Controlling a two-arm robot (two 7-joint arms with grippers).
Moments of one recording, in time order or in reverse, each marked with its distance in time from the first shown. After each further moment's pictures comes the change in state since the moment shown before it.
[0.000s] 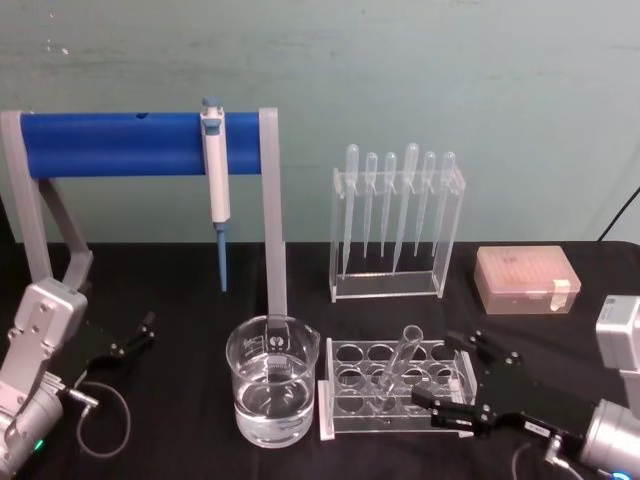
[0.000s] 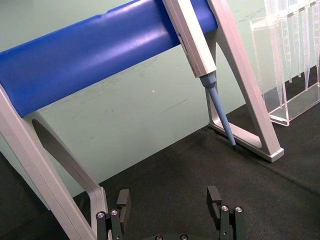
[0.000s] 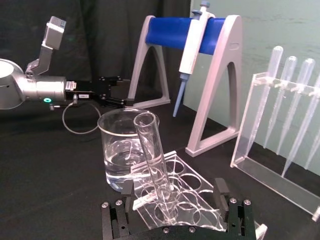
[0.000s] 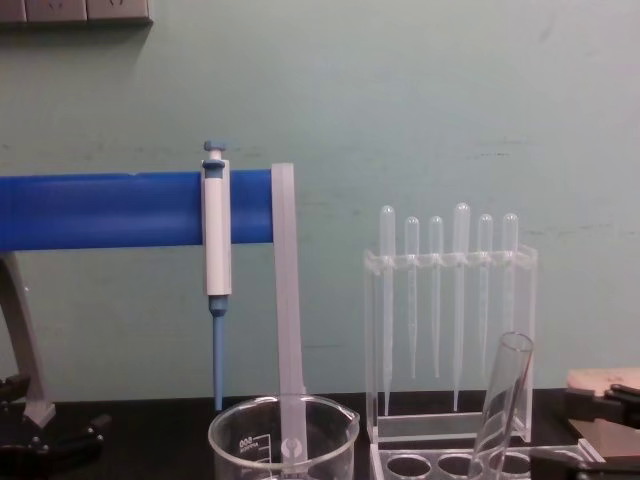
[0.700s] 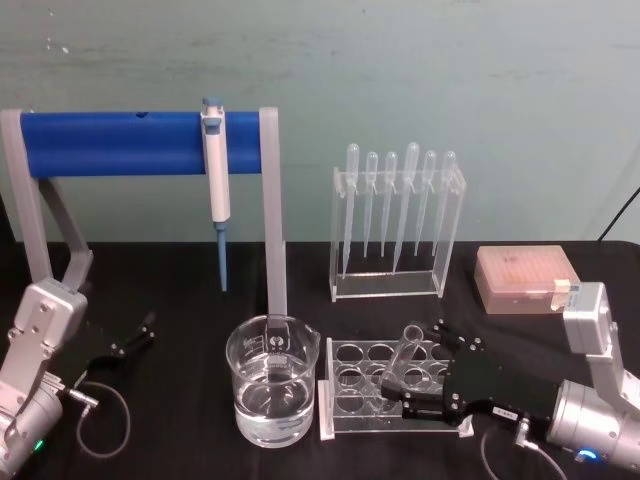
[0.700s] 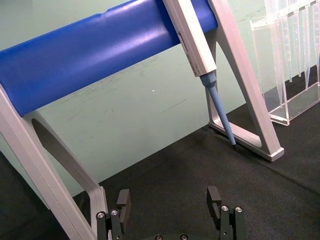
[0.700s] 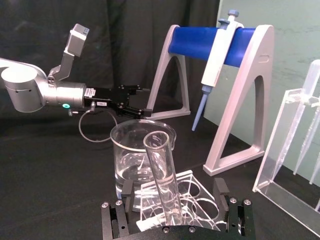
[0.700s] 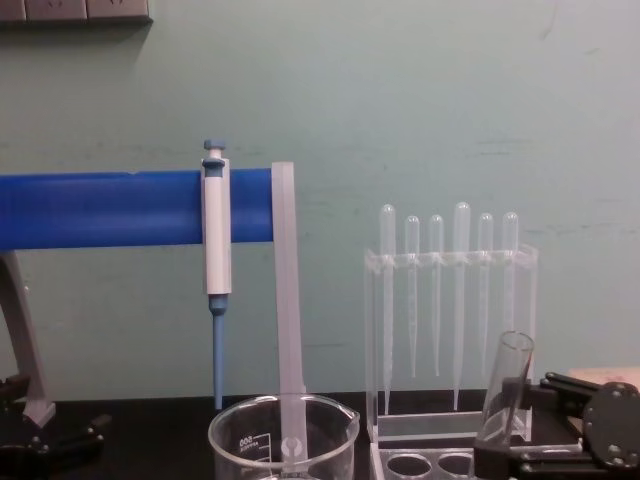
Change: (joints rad) left arm 0.000 0.000 0.000 0.000 0.000 0.000 0.000; right arm 0.136 -0.089 -0.060 0.150 -0.015 -0.055 0.139
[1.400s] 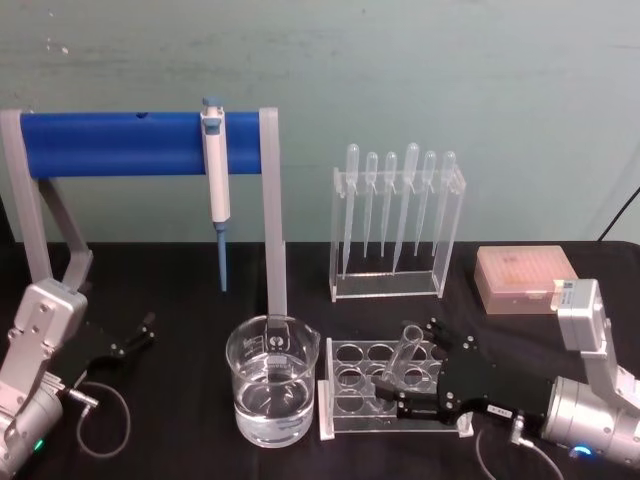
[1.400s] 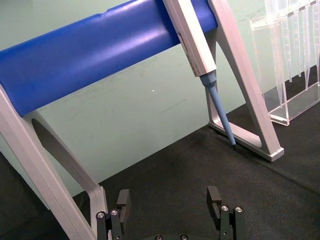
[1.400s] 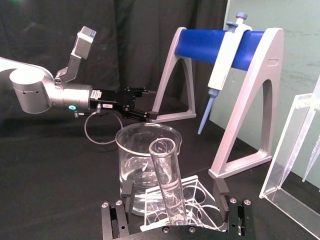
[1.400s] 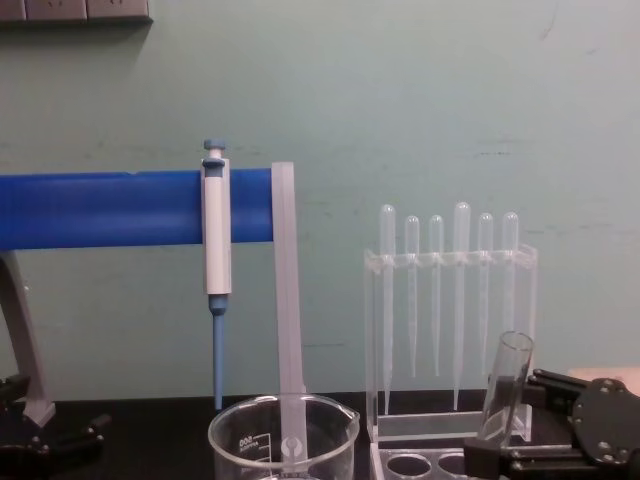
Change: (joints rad) left arm 0.000 0.000 0.000 0.000 0.000 0.000 0.000; right arm 0.025 -0.004 -0.021 0.015 0.008 -0.006 0.022
